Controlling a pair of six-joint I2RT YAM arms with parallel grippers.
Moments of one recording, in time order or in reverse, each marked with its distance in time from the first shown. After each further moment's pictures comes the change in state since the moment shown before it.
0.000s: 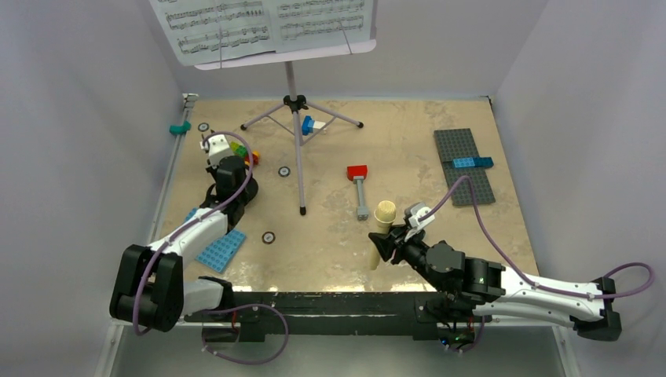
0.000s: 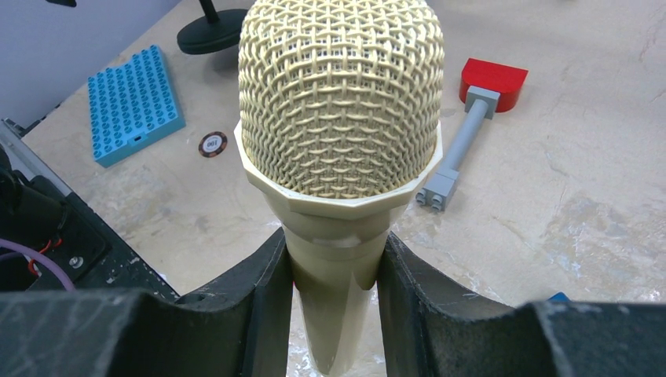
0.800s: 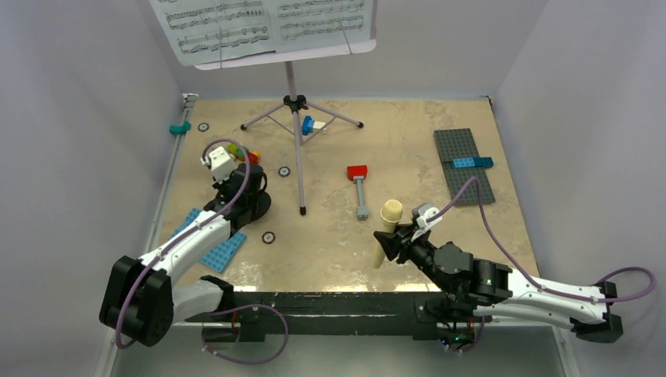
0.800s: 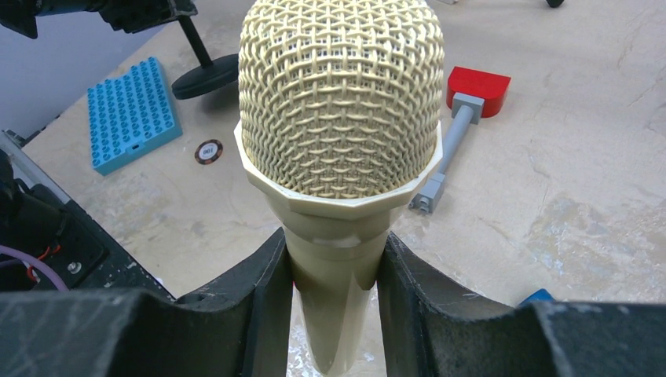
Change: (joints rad) left arm -0.146 -0.100 0.063 -0.394 -0.124 -0.360; right arm 0.000 -0.080 0.002 -0.048 0.019 -0.016
